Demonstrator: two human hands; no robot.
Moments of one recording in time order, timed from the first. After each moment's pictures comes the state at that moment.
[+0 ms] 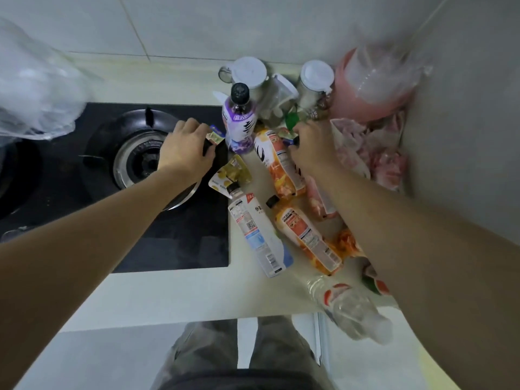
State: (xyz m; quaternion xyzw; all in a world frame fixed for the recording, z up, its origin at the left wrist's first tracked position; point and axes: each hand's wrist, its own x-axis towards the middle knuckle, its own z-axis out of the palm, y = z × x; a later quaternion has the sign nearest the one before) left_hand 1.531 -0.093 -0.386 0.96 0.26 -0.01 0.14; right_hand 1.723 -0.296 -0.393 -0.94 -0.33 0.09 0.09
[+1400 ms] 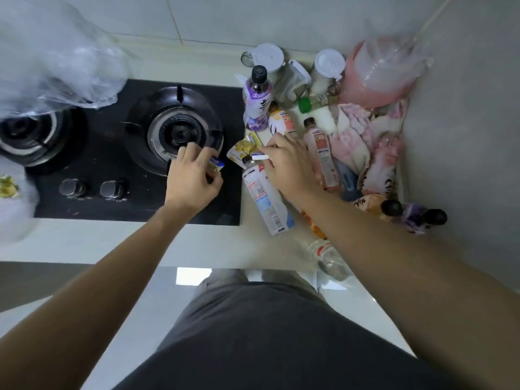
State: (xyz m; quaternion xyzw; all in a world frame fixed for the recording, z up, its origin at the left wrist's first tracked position) left_hand 1.408 -0.168 -0.360 0.94 0.29 0.08 0.16; right_hand 1.595 -0.321 -0.360 -0.85 -0.50 0.01 0.18
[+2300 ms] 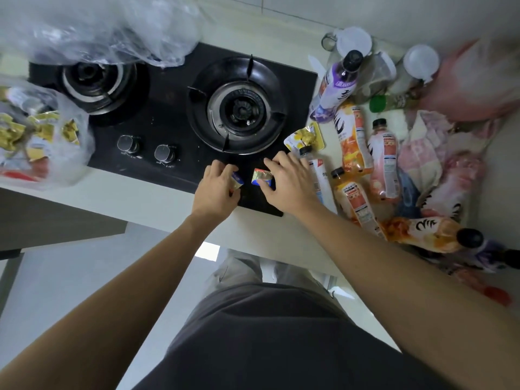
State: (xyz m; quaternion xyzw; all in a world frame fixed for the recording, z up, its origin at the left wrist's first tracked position) left_hand 1.320 -0.172 -0.417 0.87 0.41 -0.01 0.26; right_hand 1.498 -0.274 -0.413 -0.81 -0.57 0.08 0.08
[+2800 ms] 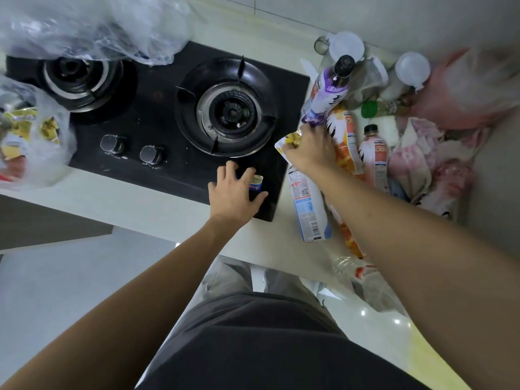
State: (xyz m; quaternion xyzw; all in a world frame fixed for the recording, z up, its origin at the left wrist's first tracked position) left_hand 1.374 -0.209 -0.418 0.88 0.45 -0.05 0.16; right_hand 1.587 -0.227 -0.408 -0.92 -0.35 0.20 0.03
